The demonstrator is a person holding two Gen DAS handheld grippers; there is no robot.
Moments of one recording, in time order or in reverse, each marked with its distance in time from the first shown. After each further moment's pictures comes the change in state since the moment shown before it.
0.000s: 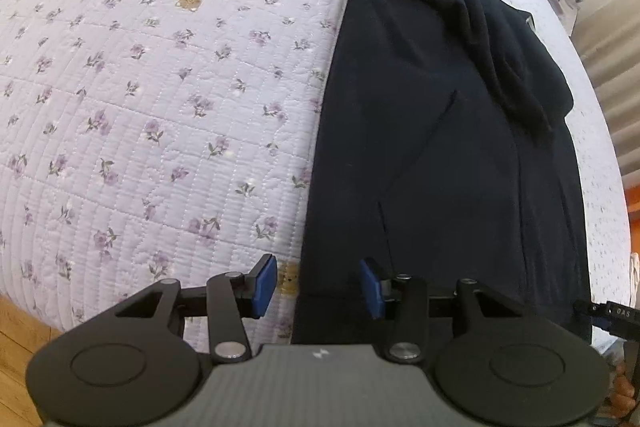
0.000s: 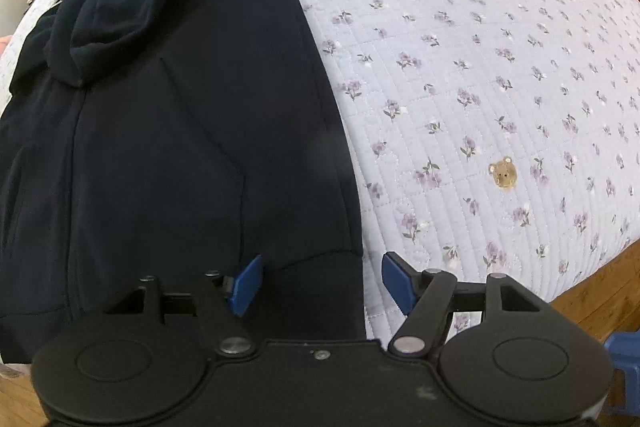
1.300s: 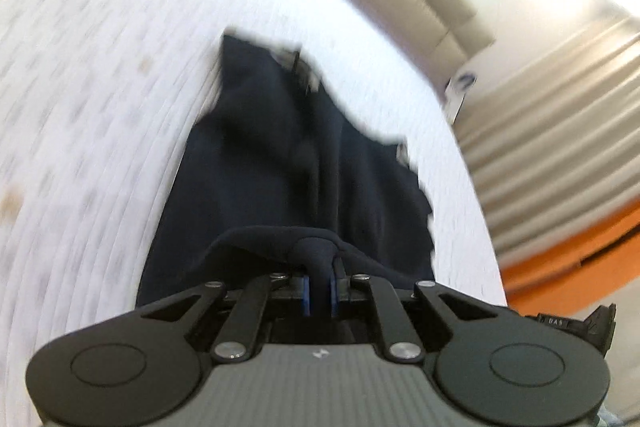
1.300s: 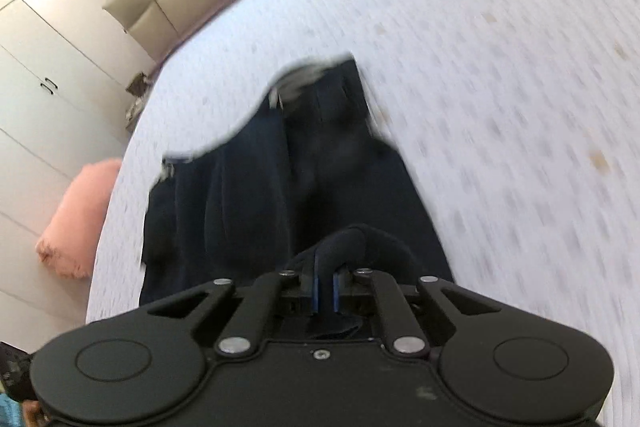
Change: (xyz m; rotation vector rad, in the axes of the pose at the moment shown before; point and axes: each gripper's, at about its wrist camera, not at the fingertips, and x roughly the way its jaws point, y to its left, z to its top) left arm -0.015 -0.064 0.140 -0.008 -0.271 -0.402; right arm -0.047 0.017 0.180 0.104 -0.240 0.410
